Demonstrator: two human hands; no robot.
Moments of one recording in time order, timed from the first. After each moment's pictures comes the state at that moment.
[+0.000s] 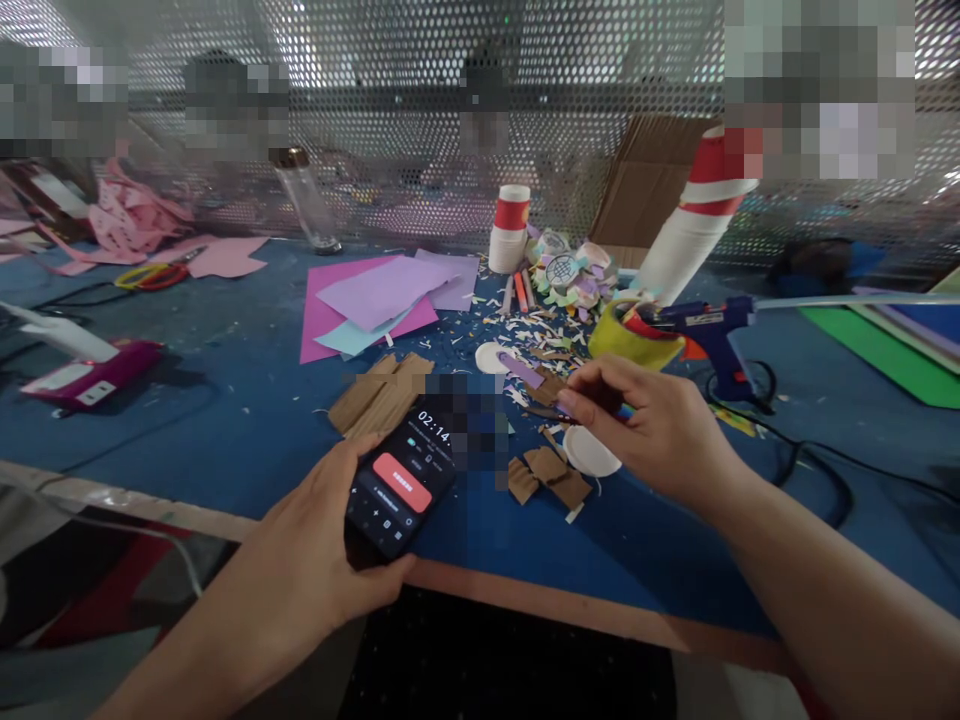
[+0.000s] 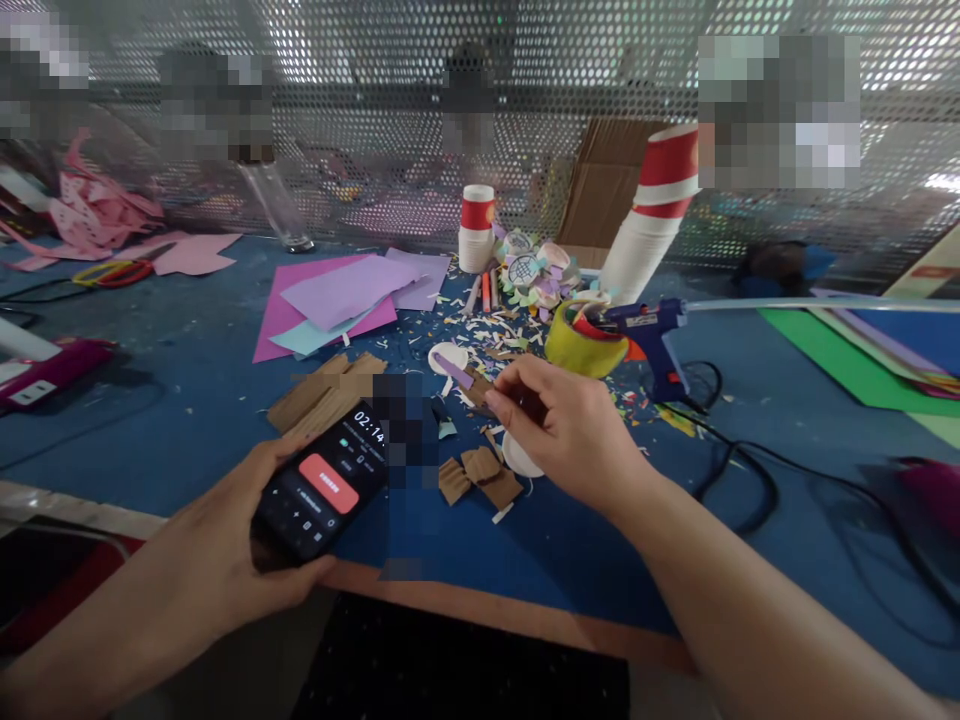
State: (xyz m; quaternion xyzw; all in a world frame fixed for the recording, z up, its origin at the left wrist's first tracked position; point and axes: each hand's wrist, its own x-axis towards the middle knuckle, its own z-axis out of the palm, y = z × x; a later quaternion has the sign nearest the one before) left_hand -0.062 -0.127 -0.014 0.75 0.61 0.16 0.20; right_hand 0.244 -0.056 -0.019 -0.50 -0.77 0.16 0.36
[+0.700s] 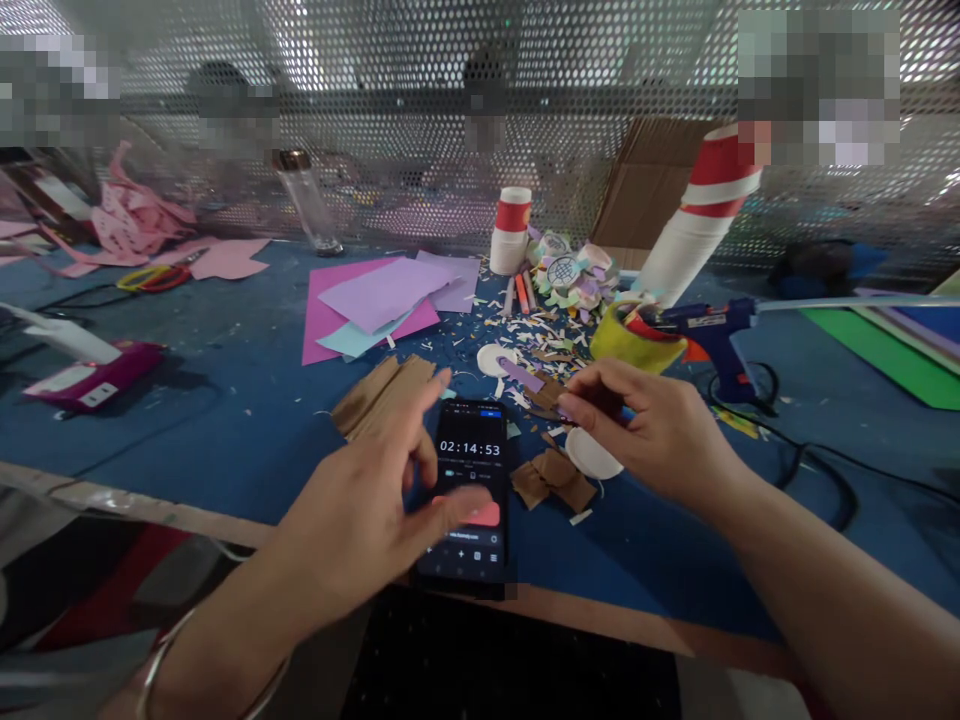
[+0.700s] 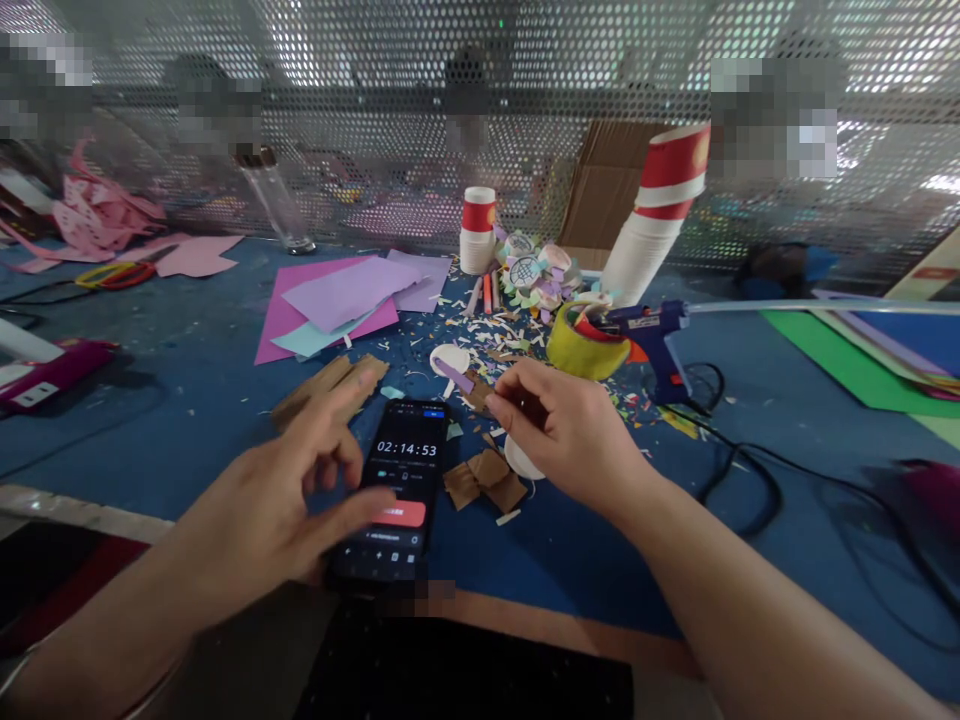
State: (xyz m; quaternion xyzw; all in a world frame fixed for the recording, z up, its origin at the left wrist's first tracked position) left_hand -0.032 -0.100 -0.004 0.81 0.53 0.19 0.17; right_hand 0.244 -0.056 -0.018 -0.49 -0.78 0.17 0.35
